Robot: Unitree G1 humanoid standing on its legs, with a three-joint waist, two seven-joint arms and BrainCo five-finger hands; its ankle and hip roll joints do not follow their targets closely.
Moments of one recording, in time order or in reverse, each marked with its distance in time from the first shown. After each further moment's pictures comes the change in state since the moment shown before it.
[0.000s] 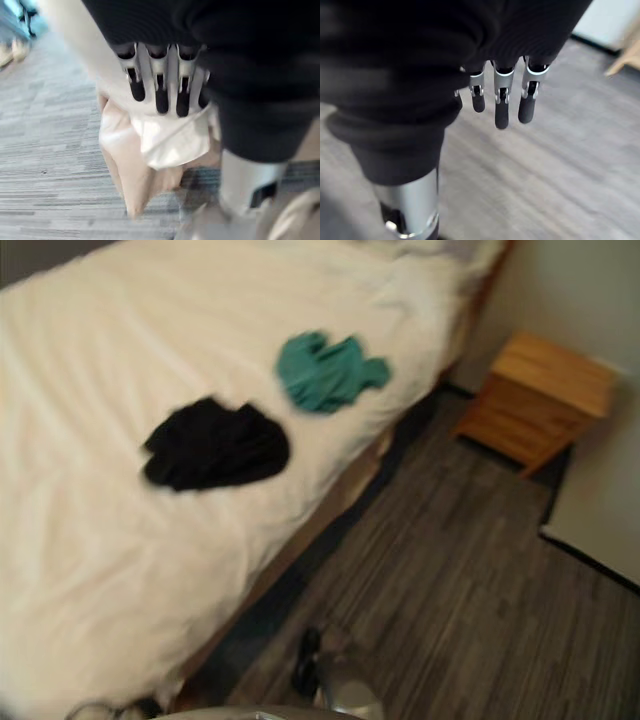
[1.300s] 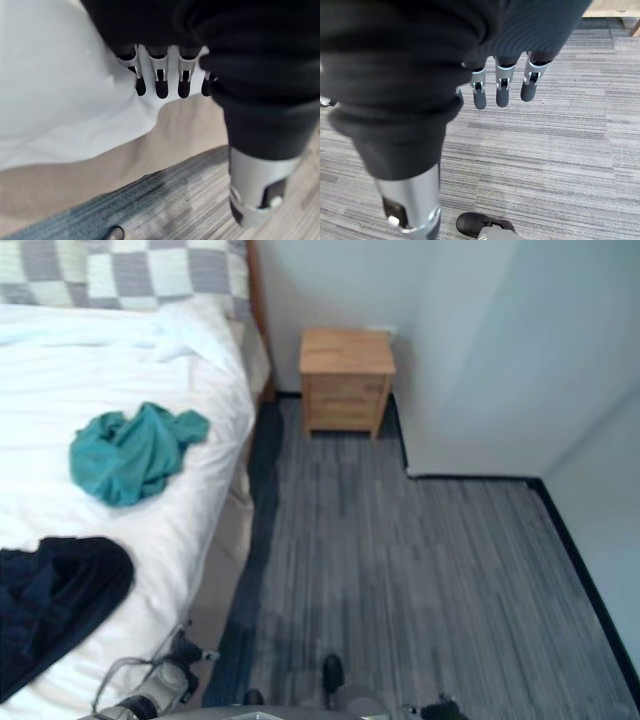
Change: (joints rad) left arm -0.097 -0.029 0.067 -0.110 -0.129 -0.149 -0.026; right arm 0.024 -0.006 -0.060 0.043 0.049 -0.008 -0.004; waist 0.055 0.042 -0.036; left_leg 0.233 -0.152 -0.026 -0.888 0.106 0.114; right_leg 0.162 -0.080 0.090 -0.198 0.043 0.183
